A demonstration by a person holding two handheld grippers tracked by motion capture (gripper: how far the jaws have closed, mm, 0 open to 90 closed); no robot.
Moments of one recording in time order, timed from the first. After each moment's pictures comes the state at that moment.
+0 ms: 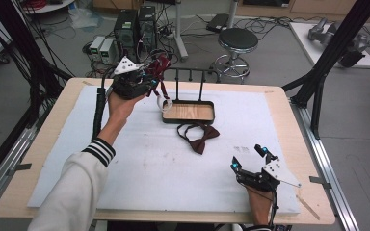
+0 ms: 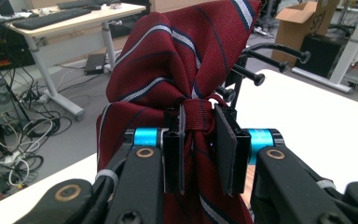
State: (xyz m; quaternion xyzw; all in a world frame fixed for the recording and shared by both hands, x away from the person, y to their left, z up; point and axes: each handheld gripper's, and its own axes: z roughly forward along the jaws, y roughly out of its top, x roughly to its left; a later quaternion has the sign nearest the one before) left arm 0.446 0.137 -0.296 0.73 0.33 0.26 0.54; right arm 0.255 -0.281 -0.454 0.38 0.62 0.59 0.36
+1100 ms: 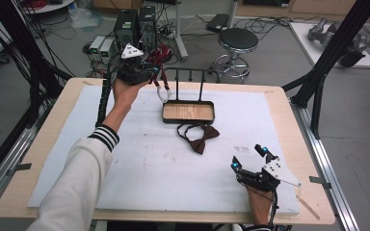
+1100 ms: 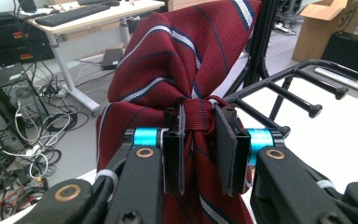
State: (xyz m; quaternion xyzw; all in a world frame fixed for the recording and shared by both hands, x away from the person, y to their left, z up) left arm 0.486 0.131 -0.283 0.73 0.36 0.28 0.52; right arm 0.256 -0.282 -0.454 0.38 0.62 0.59 0.36
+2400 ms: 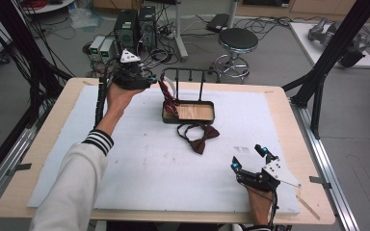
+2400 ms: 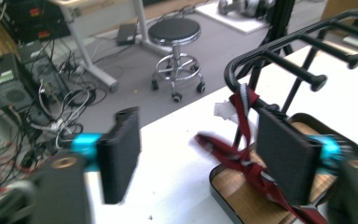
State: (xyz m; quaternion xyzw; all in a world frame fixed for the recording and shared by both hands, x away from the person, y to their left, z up) left arm 0.476 0.148 -0.293 0.75 0.37 0.29 0.47; right arm 0.255 -0.281 -0.454 0.37 0.62 0.59 0.36
